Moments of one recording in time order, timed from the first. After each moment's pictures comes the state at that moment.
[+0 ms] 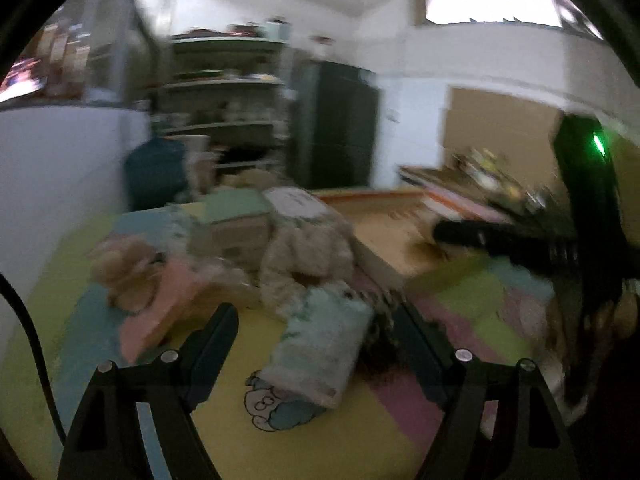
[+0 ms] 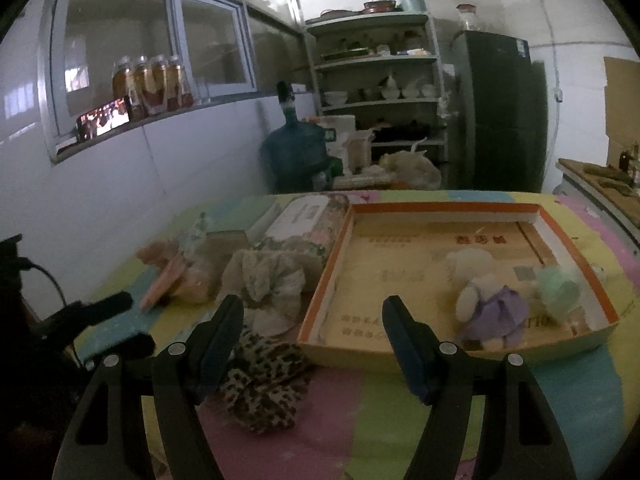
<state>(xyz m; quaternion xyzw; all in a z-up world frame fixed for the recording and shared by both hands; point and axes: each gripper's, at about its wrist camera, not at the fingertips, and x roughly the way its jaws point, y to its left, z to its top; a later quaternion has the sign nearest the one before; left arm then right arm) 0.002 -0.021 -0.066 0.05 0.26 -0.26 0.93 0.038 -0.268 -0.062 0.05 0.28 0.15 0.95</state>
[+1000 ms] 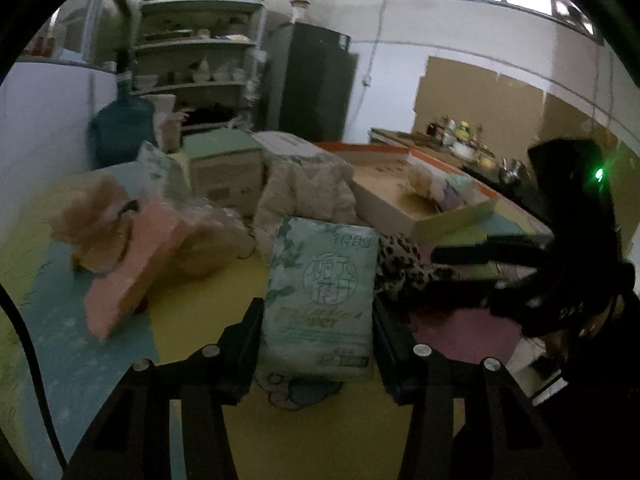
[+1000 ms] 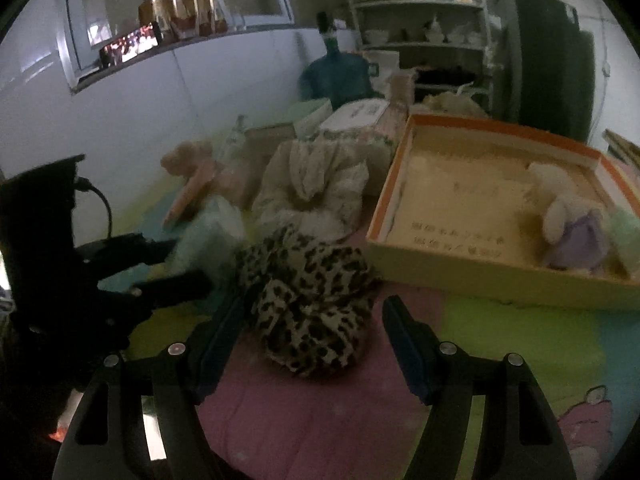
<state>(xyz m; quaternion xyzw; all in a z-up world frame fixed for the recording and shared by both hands) 0.023 -0.001 -0.096 0.02 0.32 -0.29 0.90 0.042 -0.231 -0.119 0.02 0.39 0.23 0.89</state>
